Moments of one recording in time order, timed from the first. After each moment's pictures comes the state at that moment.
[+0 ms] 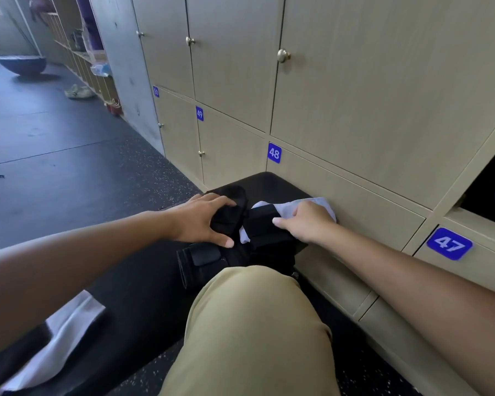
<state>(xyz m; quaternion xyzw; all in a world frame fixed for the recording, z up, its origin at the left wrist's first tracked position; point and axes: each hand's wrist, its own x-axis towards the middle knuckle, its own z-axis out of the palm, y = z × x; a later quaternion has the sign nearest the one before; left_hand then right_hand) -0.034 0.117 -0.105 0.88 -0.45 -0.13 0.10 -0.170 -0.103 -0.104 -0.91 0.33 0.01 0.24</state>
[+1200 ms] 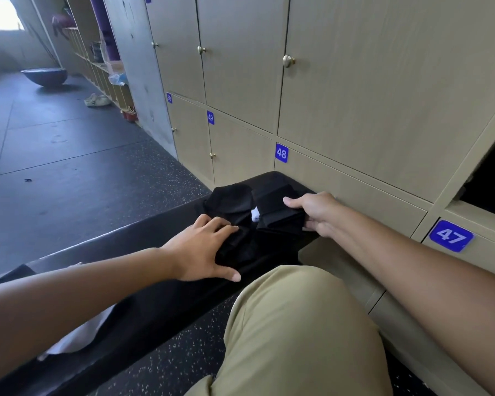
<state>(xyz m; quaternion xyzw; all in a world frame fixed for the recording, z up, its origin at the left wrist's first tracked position) -0.108 0.155 -0.120 0.88 -0.47 -0.05 0.00 -0.167 -0.110 -0.097 -0.67 0.35 -0.06 0.65</state>
